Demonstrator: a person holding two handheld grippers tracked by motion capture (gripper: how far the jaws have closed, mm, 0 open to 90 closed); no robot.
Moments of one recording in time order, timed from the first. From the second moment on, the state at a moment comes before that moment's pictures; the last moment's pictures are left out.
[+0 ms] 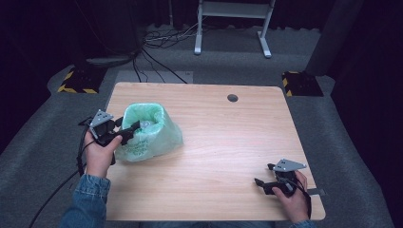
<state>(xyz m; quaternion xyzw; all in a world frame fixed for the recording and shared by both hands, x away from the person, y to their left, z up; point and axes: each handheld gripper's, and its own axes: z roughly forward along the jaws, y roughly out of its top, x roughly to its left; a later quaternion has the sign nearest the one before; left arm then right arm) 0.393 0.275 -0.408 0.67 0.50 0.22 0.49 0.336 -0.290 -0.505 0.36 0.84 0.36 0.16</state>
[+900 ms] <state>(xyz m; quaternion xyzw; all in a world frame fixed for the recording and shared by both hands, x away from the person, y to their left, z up) 0.337 0.140 -0.404 0.72 0.45 0.18 0.49 0.336 -0.290 -0.505 0.36 0.84 0.36 0.16</state>
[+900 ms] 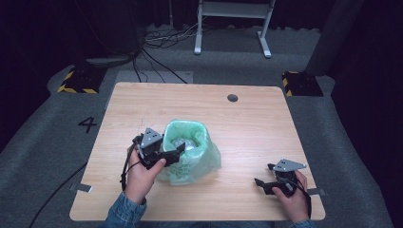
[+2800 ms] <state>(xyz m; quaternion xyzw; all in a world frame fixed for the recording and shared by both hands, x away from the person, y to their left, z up) 0.313 0.145 -0.435 0.76 0.40 0.23 0.45 0.300 -0.261 -0.464 0.30 0.84 0.41 0.18</state>
